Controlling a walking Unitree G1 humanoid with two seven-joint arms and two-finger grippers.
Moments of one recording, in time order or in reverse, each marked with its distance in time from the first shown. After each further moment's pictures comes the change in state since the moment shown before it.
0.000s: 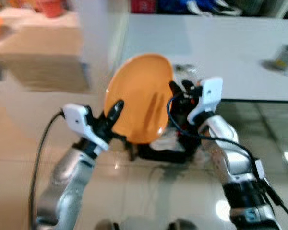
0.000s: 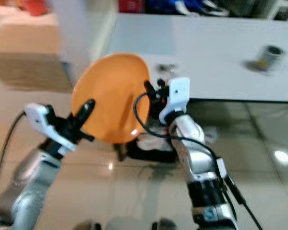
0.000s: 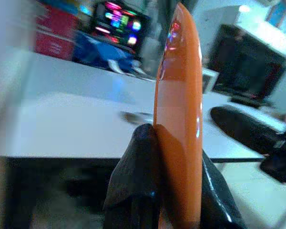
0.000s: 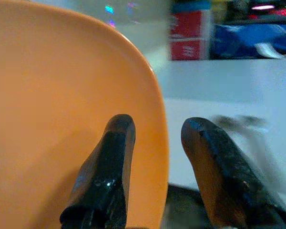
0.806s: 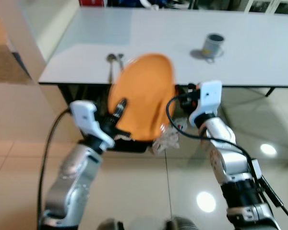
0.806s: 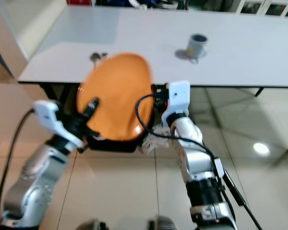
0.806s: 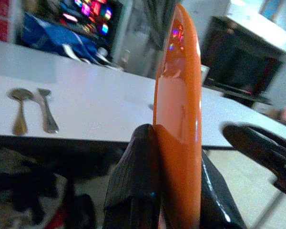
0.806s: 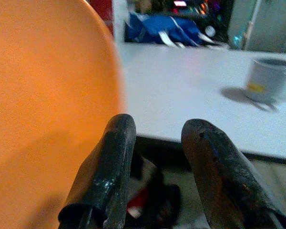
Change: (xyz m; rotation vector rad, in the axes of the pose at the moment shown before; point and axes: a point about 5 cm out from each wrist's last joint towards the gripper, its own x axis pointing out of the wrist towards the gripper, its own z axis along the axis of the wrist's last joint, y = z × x) left arm 0.007 0.009 0.007 0.042 -0.023 0.077; right arm 0.005 -0.003 -0.008 -0.101 0.057 -0.114
